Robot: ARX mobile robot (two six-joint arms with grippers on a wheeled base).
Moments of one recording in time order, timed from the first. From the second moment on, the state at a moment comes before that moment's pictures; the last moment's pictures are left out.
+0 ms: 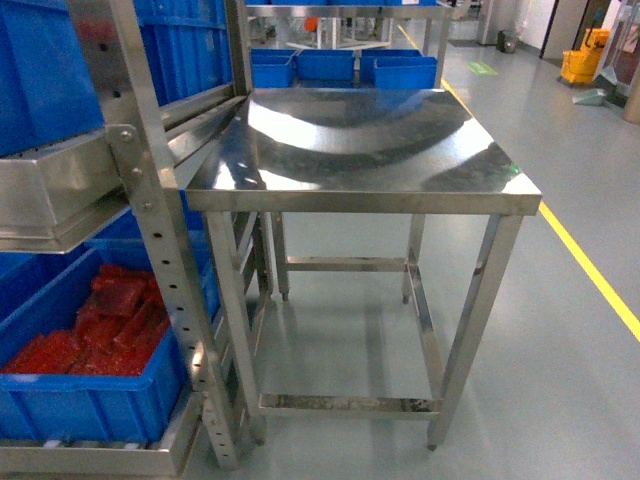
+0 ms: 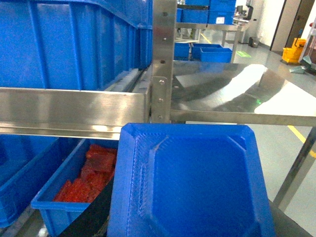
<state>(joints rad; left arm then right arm) 0.00 0.01 0.01 -0.01 0.00 0.00 0.00 0.00 0.01 -0.01 0.00 -0.01</state>
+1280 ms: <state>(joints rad) 0.00 0.01 0.01 -0.01 0.00 0.00 0.00 0.00 0.01 -0.01 0.00 -0.01</state>
